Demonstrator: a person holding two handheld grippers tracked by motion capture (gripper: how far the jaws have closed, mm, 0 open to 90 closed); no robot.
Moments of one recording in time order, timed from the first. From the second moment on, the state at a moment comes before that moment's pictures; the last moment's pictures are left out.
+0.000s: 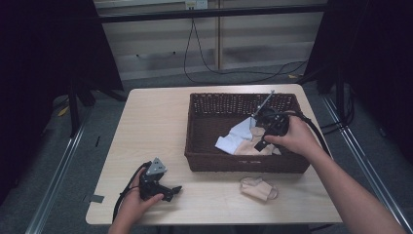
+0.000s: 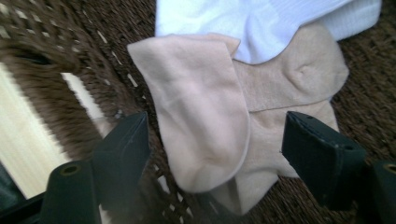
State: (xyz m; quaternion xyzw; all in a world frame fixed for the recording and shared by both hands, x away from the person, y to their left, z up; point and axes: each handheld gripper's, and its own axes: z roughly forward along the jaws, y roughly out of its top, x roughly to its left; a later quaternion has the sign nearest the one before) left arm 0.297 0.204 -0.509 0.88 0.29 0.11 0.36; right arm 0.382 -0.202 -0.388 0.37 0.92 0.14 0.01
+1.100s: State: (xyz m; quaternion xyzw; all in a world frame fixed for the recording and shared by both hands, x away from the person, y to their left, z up) left arm 0.297 0.204 -0.509 0.88 0.29 0.11 0.36; right arm 0.400 -0.190 -0.429 0.34 0.93 0.09 -0.05
